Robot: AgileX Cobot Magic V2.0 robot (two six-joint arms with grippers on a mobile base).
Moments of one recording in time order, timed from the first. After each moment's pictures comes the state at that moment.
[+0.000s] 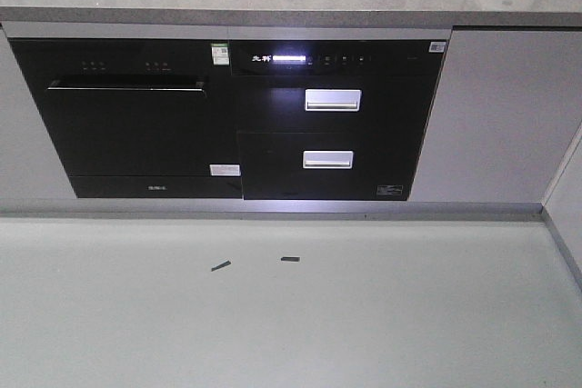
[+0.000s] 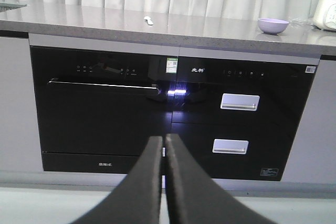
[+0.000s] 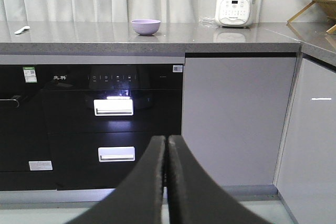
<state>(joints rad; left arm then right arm) -0.04 -0.01 0.03 0.11 0.15 -0.28 -0.08 -0.01 0.03 -0.16 0.09 0.14</state>
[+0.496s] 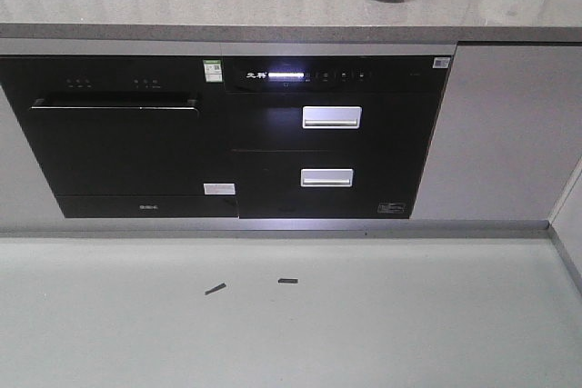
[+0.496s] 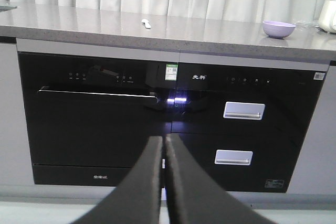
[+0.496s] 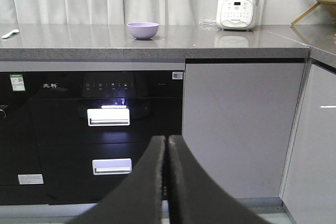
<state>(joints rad) -0.04 -0.01 0.03 0.11 0.15 -0.28 -0.08 -0.01 0.03 -0.16 0.09 0.14</state>
